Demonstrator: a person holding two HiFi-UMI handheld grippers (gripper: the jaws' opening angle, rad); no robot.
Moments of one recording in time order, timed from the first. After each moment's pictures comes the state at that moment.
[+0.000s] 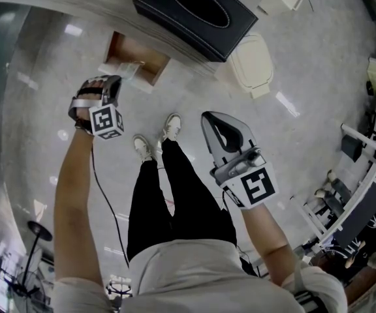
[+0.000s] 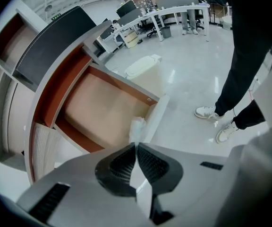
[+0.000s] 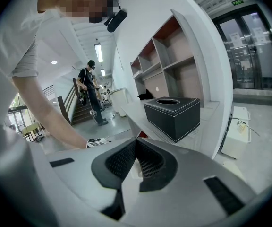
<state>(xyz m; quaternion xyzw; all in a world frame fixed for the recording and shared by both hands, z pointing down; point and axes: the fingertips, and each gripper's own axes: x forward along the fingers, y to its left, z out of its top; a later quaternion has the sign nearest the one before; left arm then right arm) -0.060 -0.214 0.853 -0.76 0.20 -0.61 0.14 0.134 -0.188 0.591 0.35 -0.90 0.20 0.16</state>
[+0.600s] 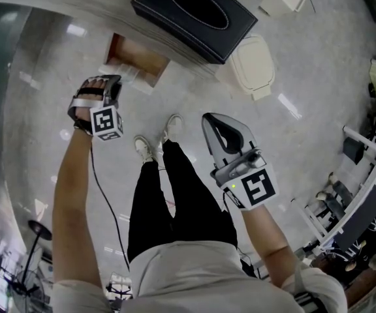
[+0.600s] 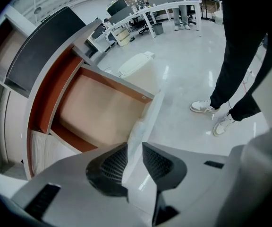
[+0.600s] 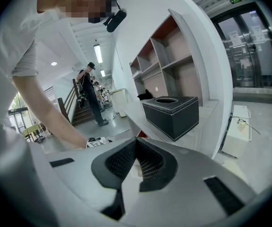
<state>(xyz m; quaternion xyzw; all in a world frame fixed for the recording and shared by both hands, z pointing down) -0.059 -0.207 0.853 -0.74 0.17 -0.63 0.16 0.140 -0.184 0.592 0.35 -0.90 0.21 0.16</state>
